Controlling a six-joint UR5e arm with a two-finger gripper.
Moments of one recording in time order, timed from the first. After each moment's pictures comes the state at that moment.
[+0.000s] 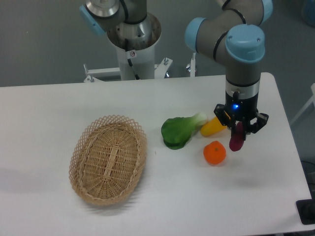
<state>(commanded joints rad) 2.66 -1.88 -1.59 -0.94 1.54 1.15</state>
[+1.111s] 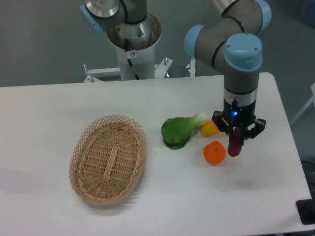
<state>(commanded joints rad) 2.62 -1.95 -1.58 -0.88 1.54 0.93</state>
